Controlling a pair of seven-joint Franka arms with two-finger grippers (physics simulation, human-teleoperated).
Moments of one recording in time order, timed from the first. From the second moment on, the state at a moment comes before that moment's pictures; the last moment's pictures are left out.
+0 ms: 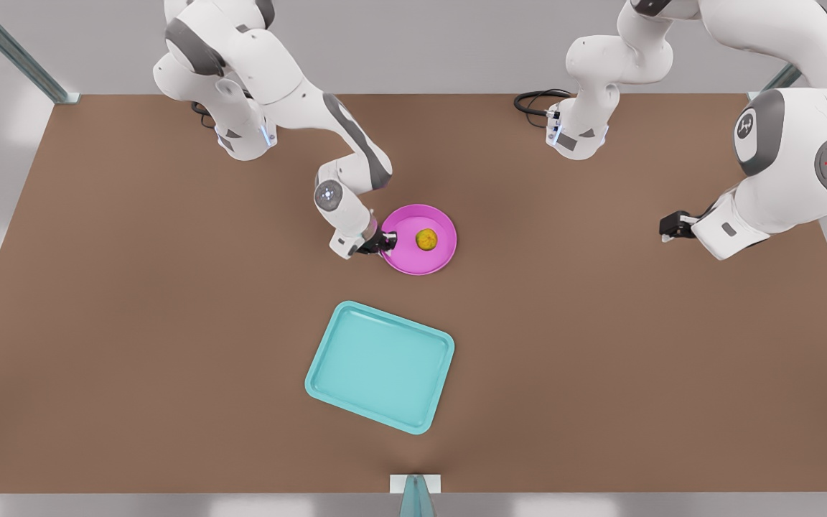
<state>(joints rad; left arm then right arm) -0.07 0.16 0.02 -1.41 0.04 1.39 0.14 0.78 0.50 0.07 -2.18 0.71 2.87 0.10</state>
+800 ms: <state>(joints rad) -0.07 0.16 0.02 -1.41 0.04 1.39 0.16 0.37 0.64 0.07 -1.59 0.71 2.55 0.07</state>
